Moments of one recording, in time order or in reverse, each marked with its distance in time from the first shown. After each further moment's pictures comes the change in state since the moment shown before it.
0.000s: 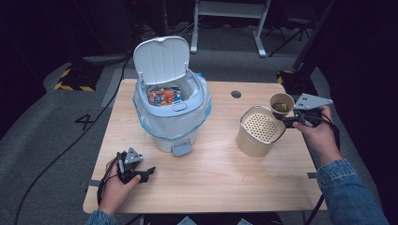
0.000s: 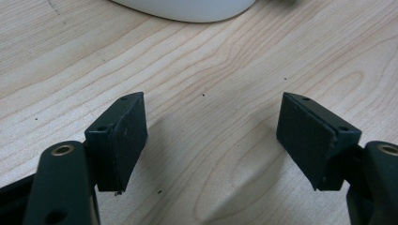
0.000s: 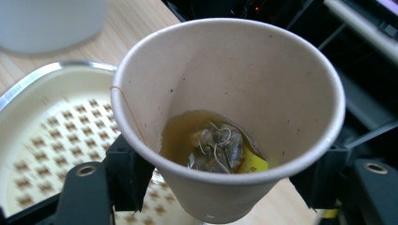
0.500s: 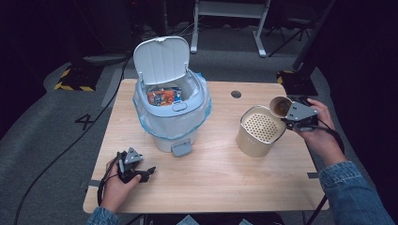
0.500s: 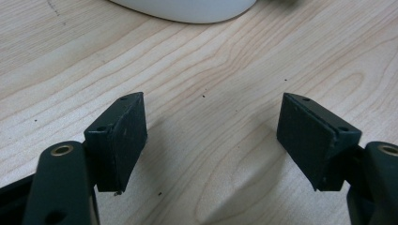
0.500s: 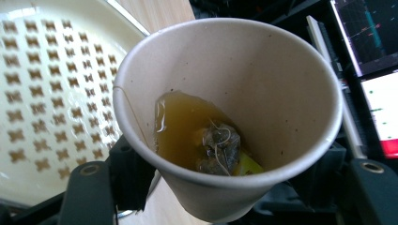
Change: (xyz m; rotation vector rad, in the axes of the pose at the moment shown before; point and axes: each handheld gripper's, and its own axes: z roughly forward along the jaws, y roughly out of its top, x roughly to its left) left arm 0.000 0.001 0.000 0.002 -0.006 -0.004; right arm 0.016 0.014 -0.006 0.176 -0.136 -0.431
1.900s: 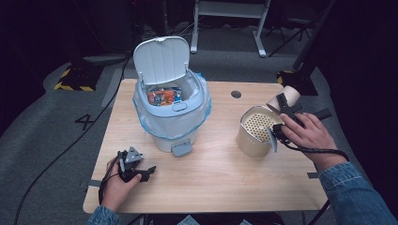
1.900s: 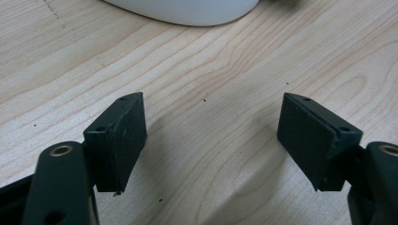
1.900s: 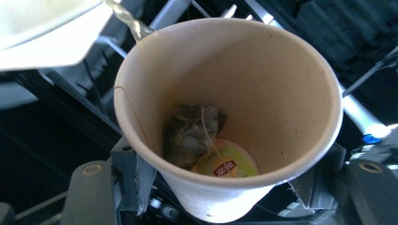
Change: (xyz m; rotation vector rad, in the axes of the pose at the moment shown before) left arm 0.001 0.002 0.002 0.001 0.004 0.008; right arm 0.052 0.047 0.001 0.428 -0.458 -1.098
